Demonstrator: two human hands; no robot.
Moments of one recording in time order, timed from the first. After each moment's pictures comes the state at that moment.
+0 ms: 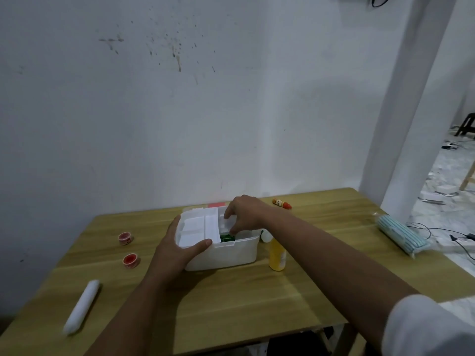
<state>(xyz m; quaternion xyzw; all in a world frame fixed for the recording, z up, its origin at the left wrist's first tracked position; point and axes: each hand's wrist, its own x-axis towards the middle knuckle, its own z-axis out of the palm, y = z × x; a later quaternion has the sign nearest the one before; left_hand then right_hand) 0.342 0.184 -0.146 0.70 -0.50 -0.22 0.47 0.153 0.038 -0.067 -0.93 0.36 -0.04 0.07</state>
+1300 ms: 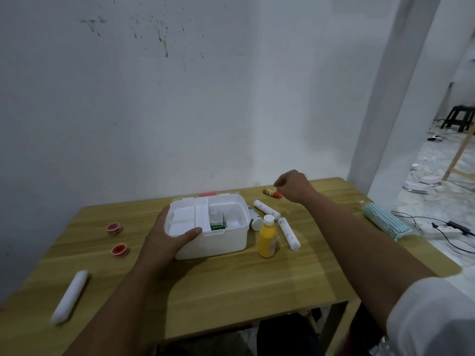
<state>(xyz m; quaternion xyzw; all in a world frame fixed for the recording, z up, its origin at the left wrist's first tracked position) 0.344 0.184 -0.147 0.70 -0.49 -0.23 0.47 0.030 -0.029 -0.074 -0.76 0.57 -0.25 0.17</state>
